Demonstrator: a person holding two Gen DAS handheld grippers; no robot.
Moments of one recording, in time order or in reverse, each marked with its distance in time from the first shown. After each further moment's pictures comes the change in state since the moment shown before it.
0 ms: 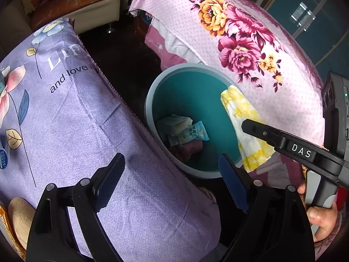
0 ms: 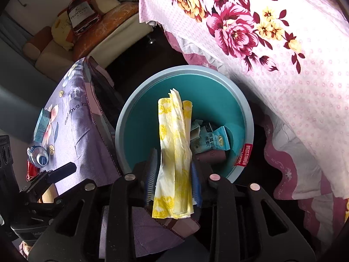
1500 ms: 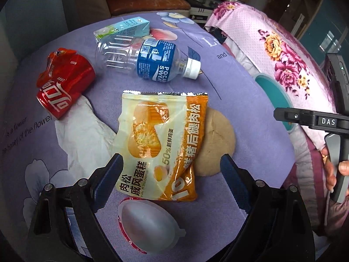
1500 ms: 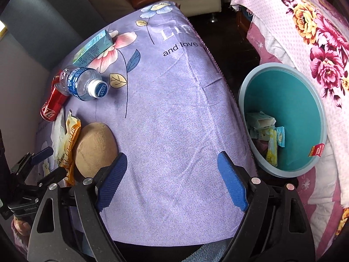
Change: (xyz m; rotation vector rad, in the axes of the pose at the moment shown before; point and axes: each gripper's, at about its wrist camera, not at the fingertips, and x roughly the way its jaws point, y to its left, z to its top) left arm -0.139 0.197 -0.150 -0.187 -0.114 0.169; right arm 0.012 0.209 -0.082 -0.385 0.166 0.032
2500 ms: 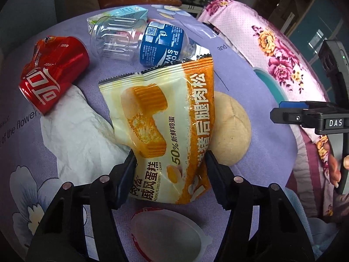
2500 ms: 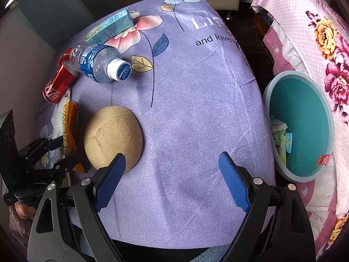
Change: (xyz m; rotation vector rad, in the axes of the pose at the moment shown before) left arm 0.021 0.030 -0.008 0.011 0.000 -0.105; right arm 0.019 0.040 0.000 -0.094 0.060 -0.013
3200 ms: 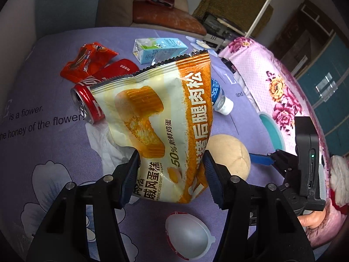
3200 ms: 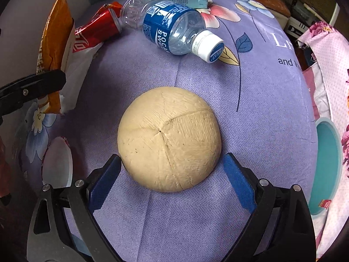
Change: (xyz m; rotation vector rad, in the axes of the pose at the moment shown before) left arm -0.050 0.042 0.011 -0.201 -0.142 -0.004; right arm 0.052 0.095 -0.013 -0.333 0.007 -0.035
